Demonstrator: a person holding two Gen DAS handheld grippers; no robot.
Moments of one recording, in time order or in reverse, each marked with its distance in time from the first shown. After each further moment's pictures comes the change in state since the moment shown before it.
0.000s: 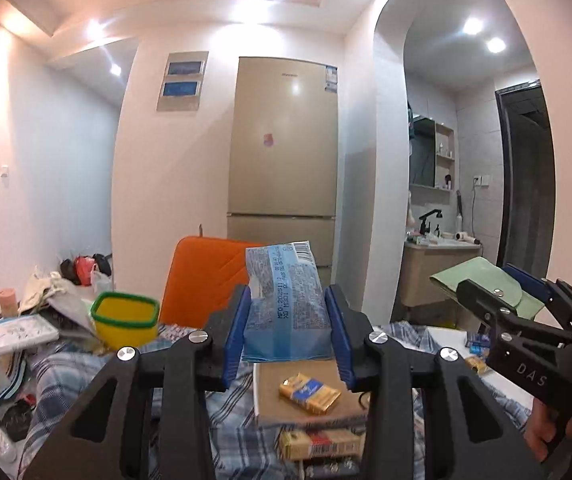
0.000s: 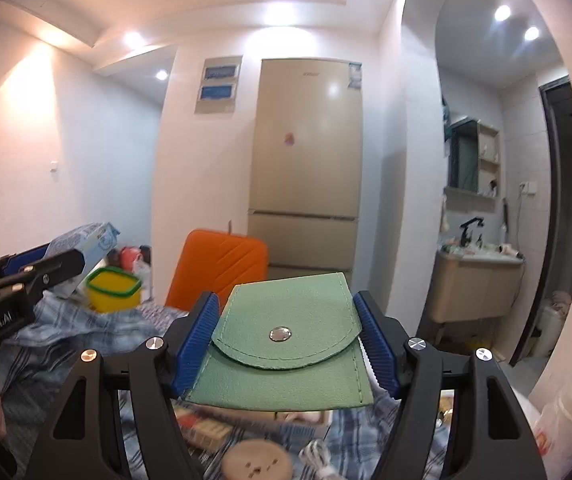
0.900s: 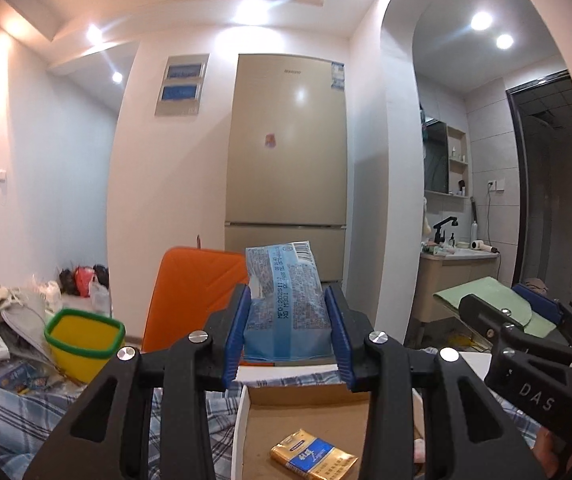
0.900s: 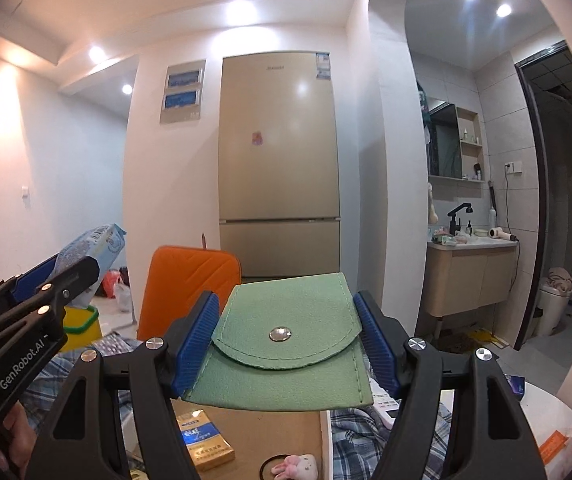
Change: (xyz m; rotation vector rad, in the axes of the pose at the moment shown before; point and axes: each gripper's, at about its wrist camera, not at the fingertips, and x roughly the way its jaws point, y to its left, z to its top) left arm 0.121 -0.010 -0.013 0.001 -0.042 0.037; right arm 0.122 -0.026 -0.013 0.097 0.027 -0.051
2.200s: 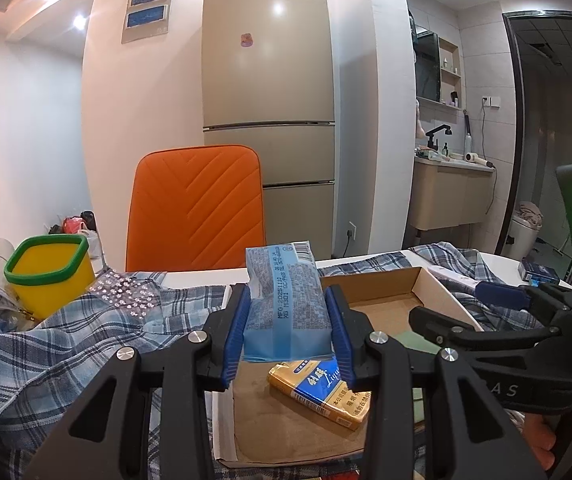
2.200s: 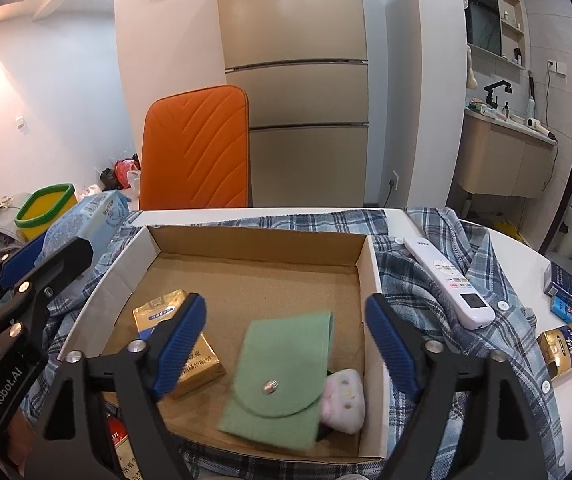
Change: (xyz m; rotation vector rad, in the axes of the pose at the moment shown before) left arm 0.051 -0.008 -0.078 0.079 0.327 -0.047; right arm 0.112 -0.002 -0.094 0.026 0.503 0.092
